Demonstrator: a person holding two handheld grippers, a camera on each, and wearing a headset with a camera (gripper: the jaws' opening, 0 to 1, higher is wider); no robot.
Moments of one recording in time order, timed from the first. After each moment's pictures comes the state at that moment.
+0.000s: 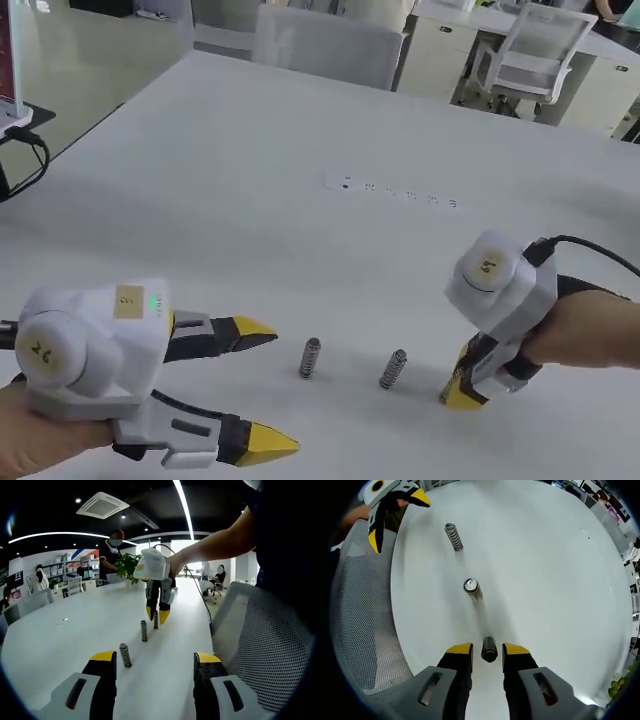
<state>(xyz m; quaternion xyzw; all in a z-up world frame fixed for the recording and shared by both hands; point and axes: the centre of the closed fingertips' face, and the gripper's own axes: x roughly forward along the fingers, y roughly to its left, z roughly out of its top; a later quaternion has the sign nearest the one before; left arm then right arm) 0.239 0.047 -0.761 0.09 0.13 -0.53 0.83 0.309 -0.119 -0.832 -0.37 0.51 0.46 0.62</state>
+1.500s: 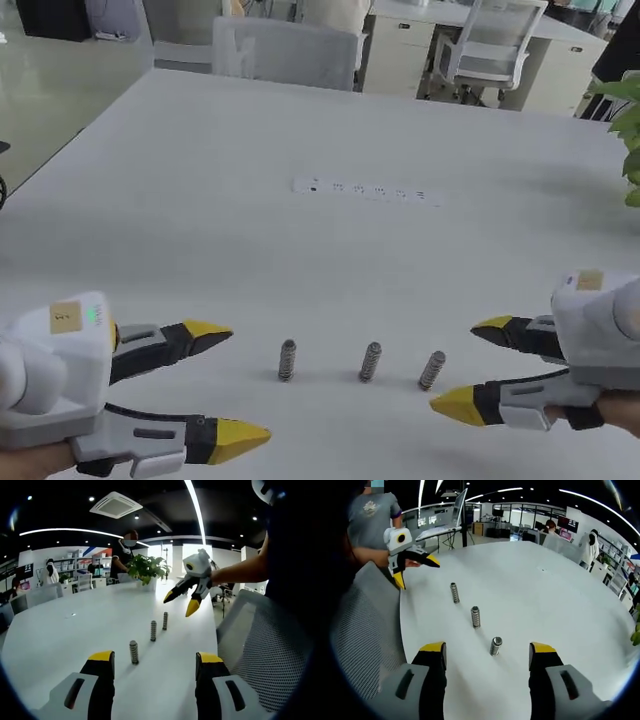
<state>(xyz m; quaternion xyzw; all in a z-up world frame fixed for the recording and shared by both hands) 0.243 0.061 -0.754 0.06 0.13 -0.49 0.86 0.286 -0.124 -0.772 -0.18 0.28 0.44 0.83</state>
